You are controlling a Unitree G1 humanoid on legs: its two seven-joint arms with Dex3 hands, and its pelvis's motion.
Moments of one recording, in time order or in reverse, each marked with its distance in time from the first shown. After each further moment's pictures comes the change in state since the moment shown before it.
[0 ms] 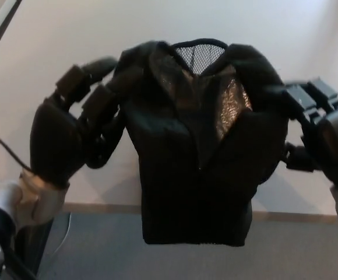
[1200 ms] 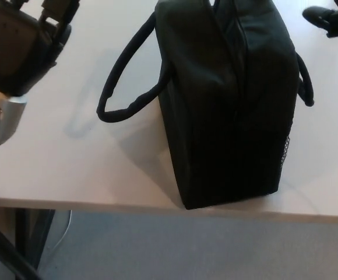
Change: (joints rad) left_arm -0.244 0.114 0.051 0.163 -0.041 0.183 -0.220; right_arm -0.453 -0.098 -0.011 0.151 0.045 0.300 0.417
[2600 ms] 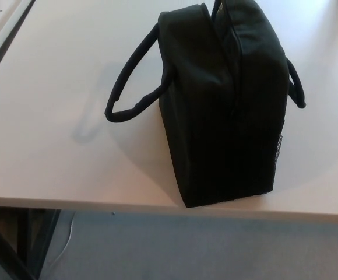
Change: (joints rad) left_arm 1.342 0.024 0.183 -0.179 -0.214 -0.388 -0.056; right_arm 1.586 0.003 -0.211 -0.474 0.013 -0.232 -0.195
